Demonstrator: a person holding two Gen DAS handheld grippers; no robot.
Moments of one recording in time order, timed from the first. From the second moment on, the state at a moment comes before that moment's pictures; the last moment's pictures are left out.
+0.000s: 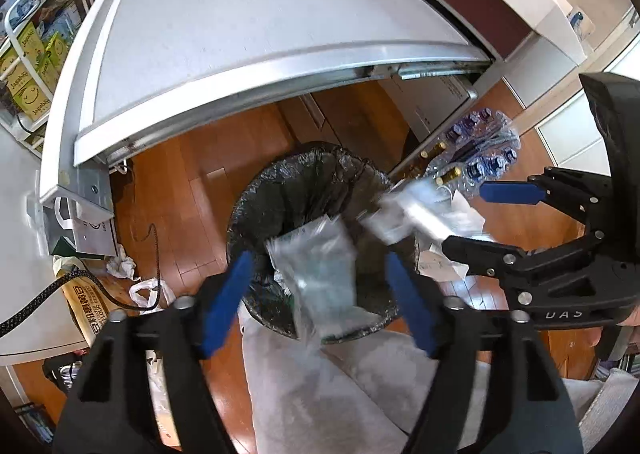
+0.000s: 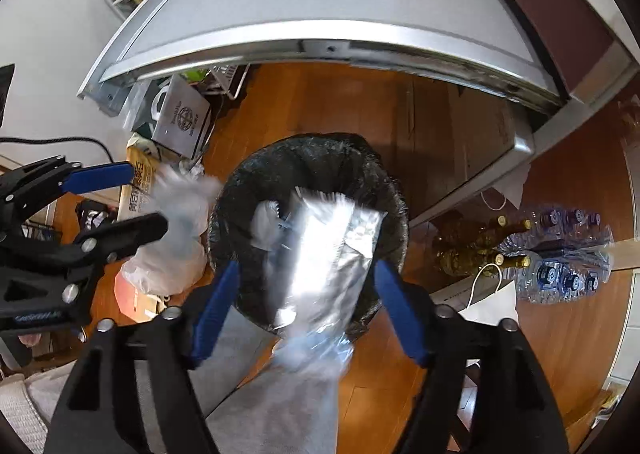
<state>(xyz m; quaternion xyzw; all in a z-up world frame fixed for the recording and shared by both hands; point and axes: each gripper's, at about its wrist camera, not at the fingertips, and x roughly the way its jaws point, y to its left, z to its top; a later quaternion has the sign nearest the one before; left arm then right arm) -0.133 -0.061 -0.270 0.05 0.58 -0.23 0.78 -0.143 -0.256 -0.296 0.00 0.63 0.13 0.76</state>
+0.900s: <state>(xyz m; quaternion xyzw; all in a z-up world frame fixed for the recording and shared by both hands) -0.118 -0.042 -0.161 0.03 0.48 -0.14 0.87 -0.133 -0.269 -0.167 0.02 0.52 0.10 0.85</state>
